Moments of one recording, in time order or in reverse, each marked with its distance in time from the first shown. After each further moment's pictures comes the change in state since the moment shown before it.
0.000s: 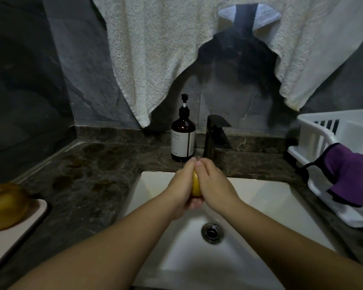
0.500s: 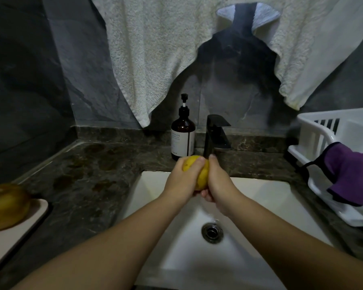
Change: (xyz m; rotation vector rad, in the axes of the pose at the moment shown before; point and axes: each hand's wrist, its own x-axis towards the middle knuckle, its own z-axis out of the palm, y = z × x) left_hand -0.001 0.006 0.003 0.132 0.098 0.272; right_hand 0.004 -0.013 -0.005 0.446 -0.095 0.395
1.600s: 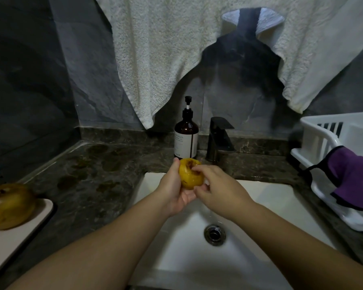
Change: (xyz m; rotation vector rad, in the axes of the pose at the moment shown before) left_hand 0.005 0.001 -0.023 -0.674 -0.170 -0.428; right_hand -0.012 0.014 -0.025 -0.992 -0.050 -0.737
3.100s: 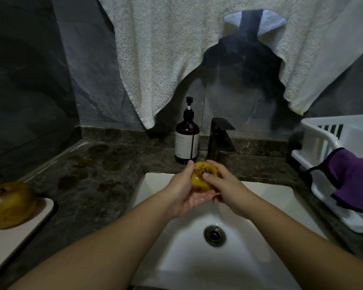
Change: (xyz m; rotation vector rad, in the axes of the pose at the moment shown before) left_hand -0.001 -0.006 0.008 0.212 -0.006 -0.021; right_hand 0.009 0.012 -0.003 0.901 -0.082 0.383
